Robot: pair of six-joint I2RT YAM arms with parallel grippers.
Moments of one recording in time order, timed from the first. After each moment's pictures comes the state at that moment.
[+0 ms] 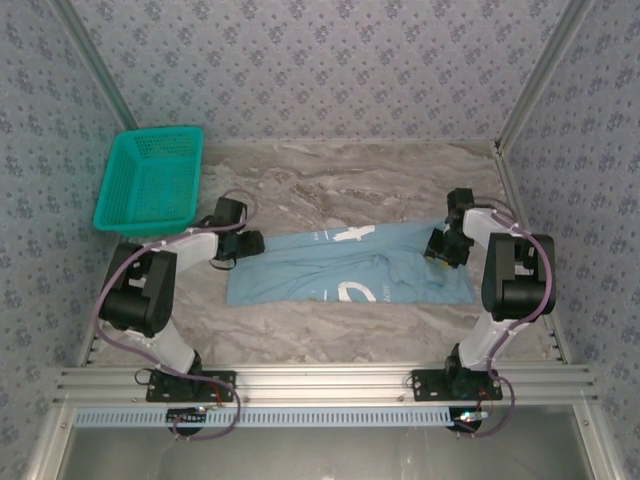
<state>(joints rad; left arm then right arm) -0.28 1.67 0.88 -0.29 -0.01 -0.45 -0.06 1.75 1.05 -0.73 -0.06 0.36</state>
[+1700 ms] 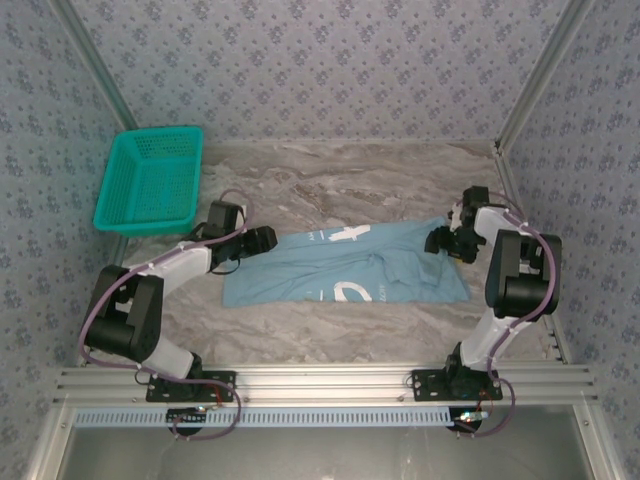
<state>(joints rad) -0.31 1.51 0.77 -0.13 0.25 -0.53 -0.13 1.77 1.07 -0.70 -0.20 0.08</state>
